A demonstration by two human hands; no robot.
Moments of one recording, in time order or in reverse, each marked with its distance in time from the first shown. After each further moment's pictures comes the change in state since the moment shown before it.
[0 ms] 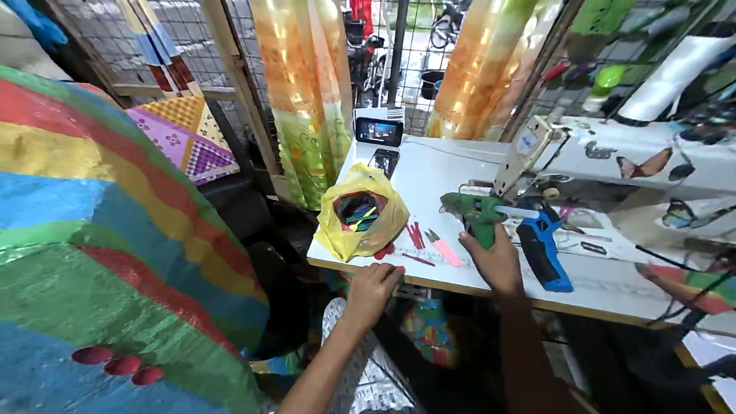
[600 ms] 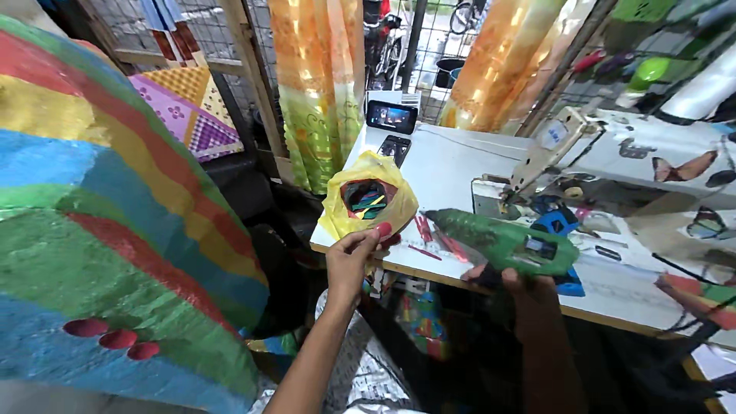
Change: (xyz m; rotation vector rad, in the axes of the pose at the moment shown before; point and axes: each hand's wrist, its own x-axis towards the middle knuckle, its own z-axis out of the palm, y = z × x) left_hand 0.044 0.017 -0.064 -0.973 0.336 -1.129; right_hand -0.085 -0.023 -0.026 0.646 -0.132 -0.269
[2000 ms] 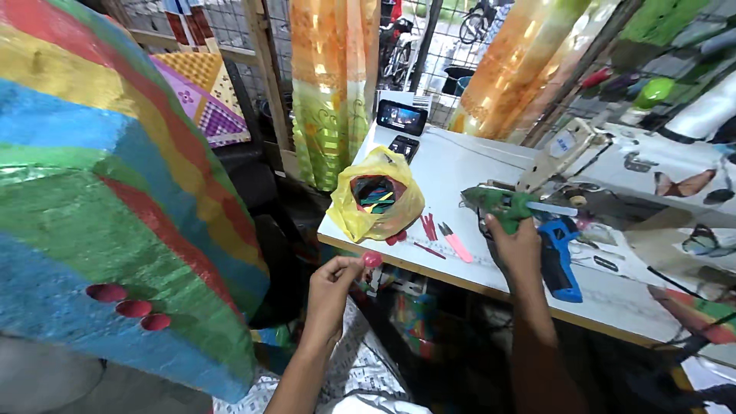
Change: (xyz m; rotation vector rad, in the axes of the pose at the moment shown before) left_hand -0.049 -0.005 -0.051 -0.098 -0.016 -0.015; right_hand 0.100 0.052 -0.012 -0.704 0.170 0.143
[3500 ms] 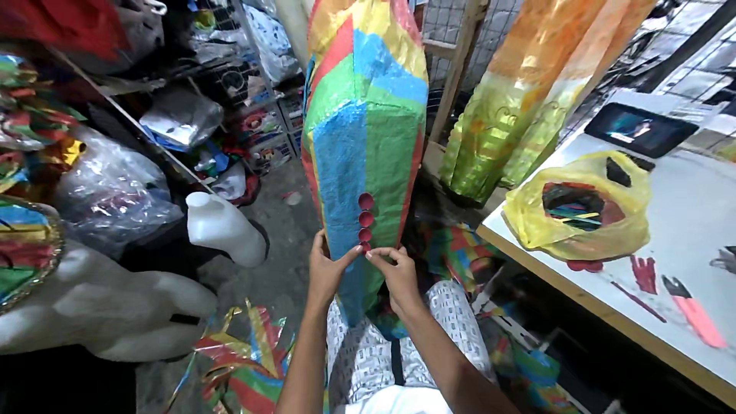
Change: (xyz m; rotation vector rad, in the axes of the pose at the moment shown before) left_hand -0.070 0.032 -0.240 0.309 0.609 0.272; right_hand -0.307 -0.247 0.215 0.814 -0.966 0.091
